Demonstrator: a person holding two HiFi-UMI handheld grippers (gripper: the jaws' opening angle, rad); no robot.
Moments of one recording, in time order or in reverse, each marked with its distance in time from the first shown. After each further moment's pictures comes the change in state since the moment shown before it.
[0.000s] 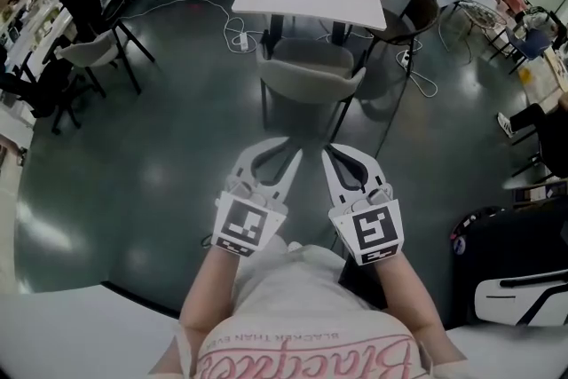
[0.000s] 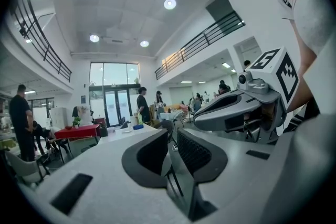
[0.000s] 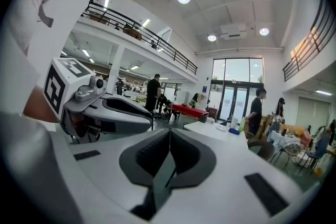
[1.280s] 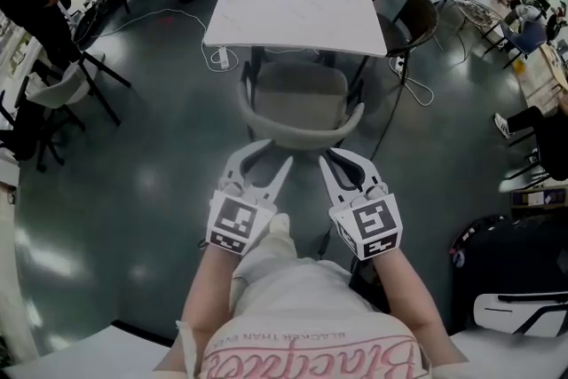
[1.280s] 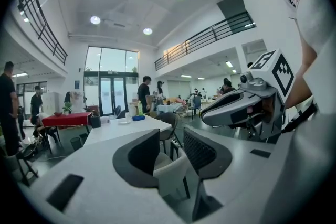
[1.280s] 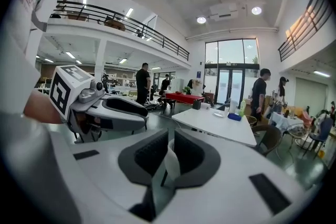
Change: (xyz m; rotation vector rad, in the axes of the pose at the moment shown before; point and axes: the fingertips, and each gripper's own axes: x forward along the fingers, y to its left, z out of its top) left arm 0.197 0.175 -0.065 -0.086 0.075 -0.075; right arm 0.209 -0.156 -0.045 0.118 0.128 -0.020
